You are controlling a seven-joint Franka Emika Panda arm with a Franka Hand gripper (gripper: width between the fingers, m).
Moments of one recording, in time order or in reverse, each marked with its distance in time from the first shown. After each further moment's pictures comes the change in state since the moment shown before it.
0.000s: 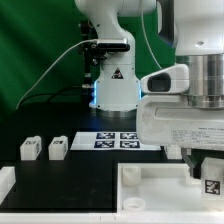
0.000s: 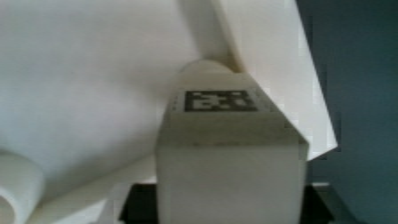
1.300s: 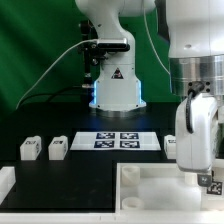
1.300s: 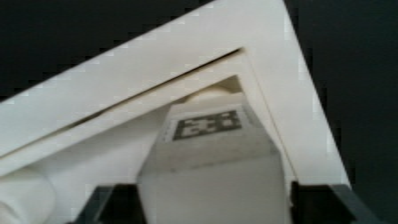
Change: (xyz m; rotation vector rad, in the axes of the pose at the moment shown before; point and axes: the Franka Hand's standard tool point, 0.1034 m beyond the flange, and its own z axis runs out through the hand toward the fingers) arm -0.012 0.006 0.001 -0.010 -0.044 1.396
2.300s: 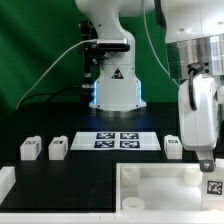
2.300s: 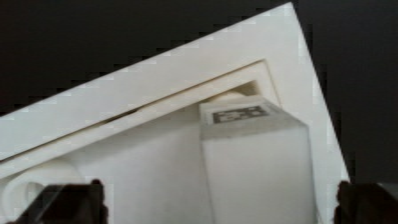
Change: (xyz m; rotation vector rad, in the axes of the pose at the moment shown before) arm -0.001 0.012 -0.020 0.024 -0.052 -0.008
